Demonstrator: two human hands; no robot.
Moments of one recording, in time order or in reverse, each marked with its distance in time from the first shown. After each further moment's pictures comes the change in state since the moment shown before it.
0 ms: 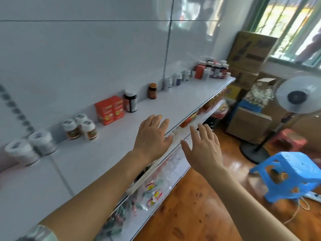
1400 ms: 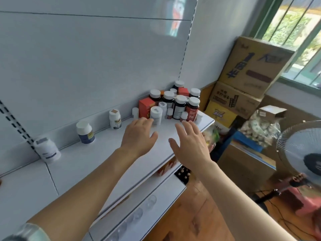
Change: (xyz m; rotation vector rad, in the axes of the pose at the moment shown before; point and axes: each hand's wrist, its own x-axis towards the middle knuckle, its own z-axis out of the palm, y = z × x) left_hand 0.655 0.130 0.287 -0.035 -0.044 -0.222; right_hand 0.600 0.426 0.103 0.064 -0.041 -0.228
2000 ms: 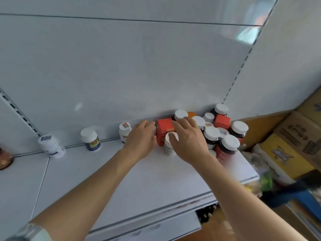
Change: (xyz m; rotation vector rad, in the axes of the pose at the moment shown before) left_hand 0.108 -0.031 0.031 0.004 0.081 -0.424; right_hand 0.214 0.029 0.056 0.285 0.209 -0.572
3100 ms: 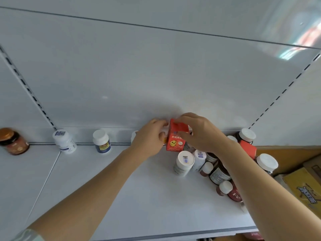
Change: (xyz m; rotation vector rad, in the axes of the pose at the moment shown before) left_hand 0.035 -0.008 -0.024 -0.261 0.171 -0.111; right_hand 0.106 0.024 -0.010 0.339 -0.379 -0.261
